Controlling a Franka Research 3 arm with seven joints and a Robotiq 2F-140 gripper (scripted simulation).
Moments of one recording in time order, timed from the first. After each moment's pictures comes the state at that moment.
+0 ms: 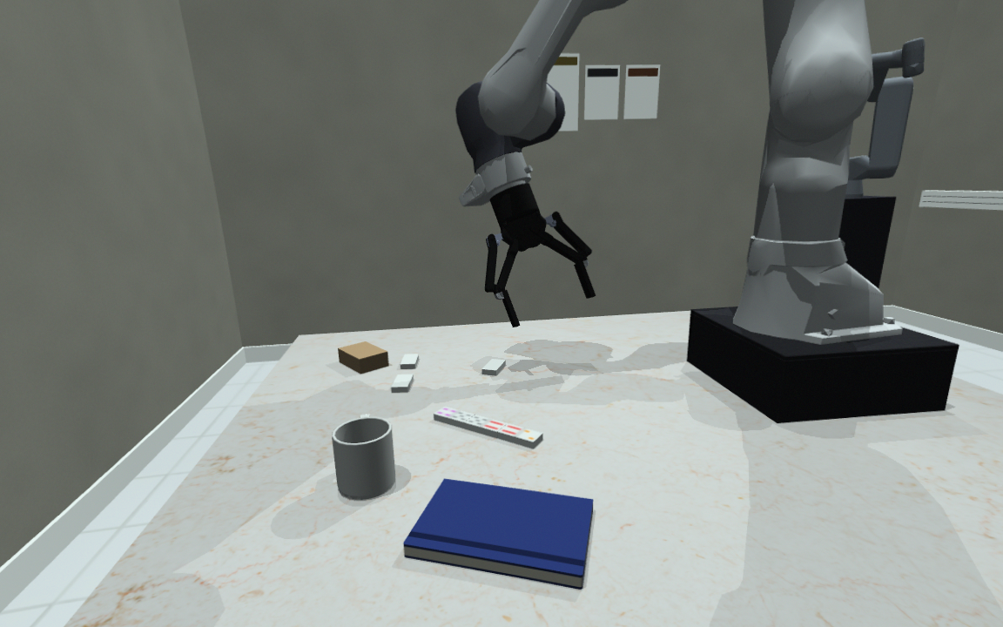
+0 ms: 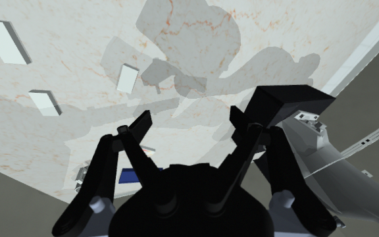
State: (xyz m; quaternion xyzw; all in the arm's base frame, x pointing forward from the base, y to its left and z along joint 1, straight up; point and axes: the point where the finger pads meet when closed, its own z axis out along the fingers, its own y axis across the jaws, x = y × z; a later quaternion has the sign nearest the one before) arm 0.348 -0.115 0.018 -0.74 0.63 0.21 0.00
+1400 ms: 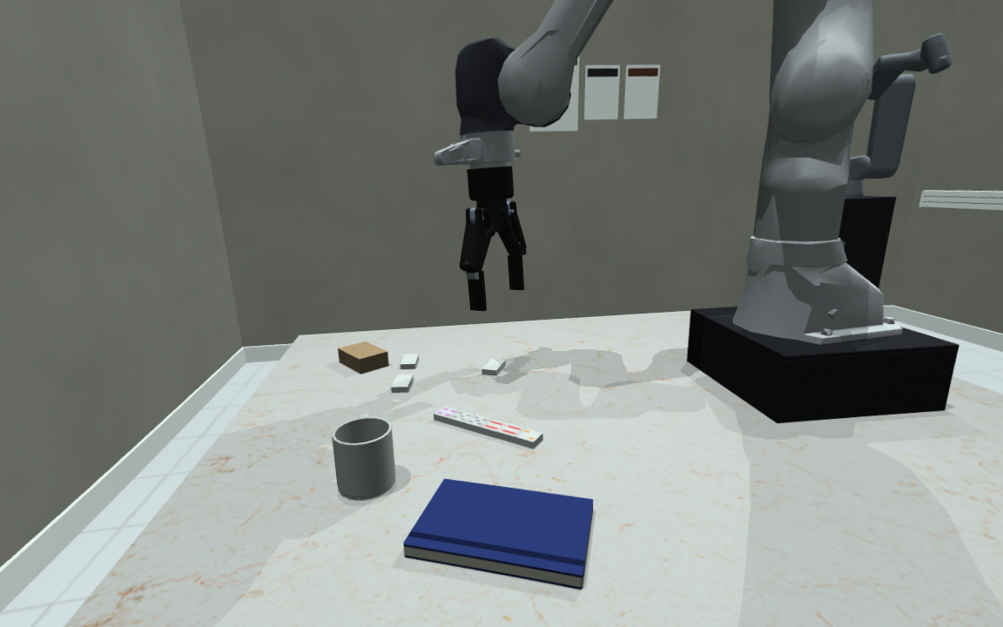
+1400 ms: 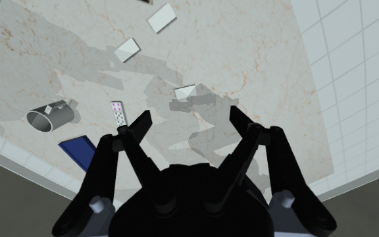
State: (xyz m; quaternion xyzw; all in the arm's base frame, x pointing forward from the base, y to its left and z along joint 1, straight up) arm 0.441 -0.133 0.041 -0.96 0.29 0.02 -0.01
